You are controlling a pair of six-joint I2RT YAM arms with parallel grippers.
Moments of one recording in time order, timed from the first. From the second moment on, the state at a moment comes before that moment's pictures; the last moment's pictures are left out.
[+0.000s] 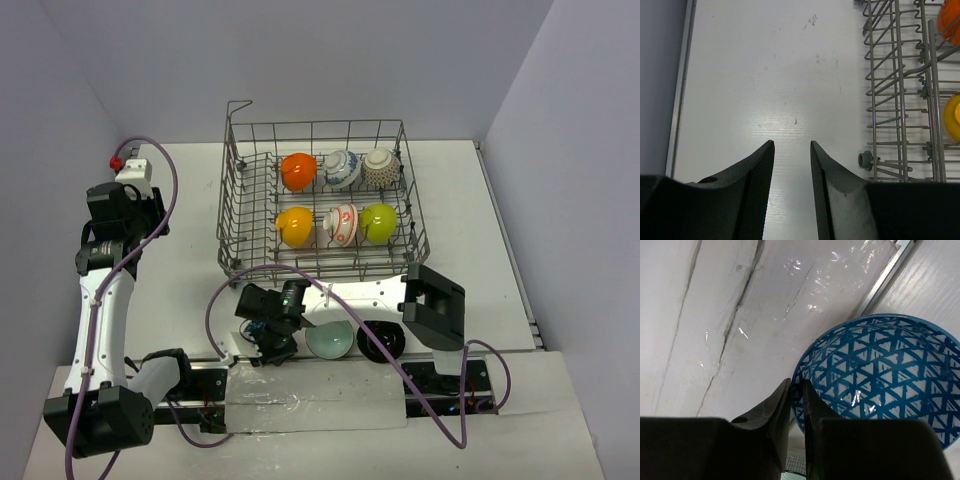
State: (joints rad) left arm 0.16 1.01 1.00 -0.52 0.12 0.04; right arm 1.33 1.88 1.37 -0.74 -0.45 -0.63
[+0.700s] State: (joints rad) left arm 0.16 0.99 0.99 -0.52 0.12 0.04; right arm 1.33 1.88 1.37 -0.69 -0.36 -0.59
